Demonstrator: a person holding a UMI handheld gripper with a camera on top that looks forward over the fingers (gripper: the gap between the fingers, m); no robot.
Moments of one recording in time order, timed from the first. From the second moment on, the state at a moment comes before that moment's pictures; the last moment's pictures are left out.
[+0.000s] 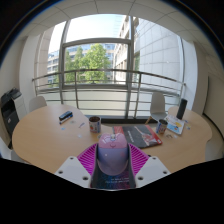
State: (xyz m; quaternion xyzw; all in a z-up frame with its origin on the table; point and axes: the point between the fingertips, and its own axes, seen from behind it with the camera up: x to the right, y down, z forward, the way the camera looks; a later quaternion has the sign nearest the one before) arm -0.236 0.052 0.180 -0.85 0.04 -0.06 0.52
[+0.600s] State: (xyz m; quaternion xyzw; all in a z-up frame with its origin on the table) arm -0.165 0.007 0.042 -0.90 0.04 -0.03 0.43
